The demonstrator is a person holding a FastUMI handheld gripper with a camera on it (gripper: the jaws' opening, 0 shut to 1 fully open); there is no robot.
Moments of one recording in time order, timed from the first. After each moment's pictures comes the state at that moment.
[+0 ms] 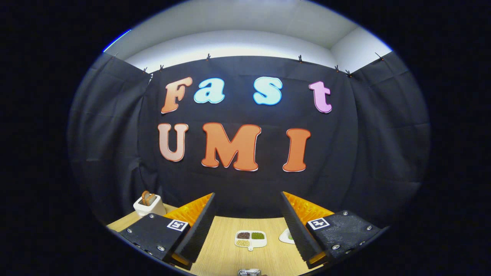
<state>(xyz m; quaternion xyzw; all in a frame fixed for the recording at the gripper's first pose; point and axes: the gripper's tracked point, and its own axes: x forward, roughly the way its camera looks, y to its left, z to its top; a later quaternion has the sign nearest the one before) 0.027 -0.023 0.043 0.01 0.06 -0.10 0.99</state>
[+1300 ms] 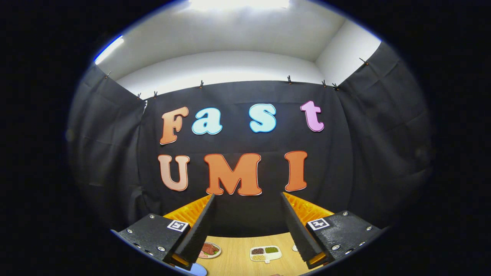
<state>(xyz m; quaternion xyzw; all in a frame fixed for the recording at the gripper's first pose) 0.023 0.016 0.074 0.05 -0.03 -0.14 0.99</state>
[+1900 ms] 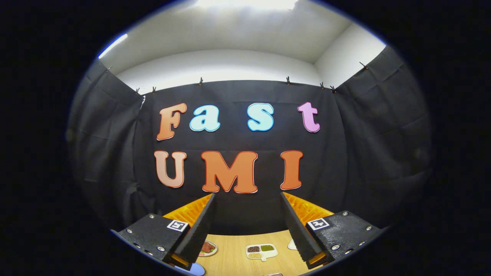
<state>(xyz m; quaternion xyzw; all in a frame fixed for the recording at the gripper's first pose) 0.013 0.021 0.072 0.03 -0.03 -0.14 0.99</state>
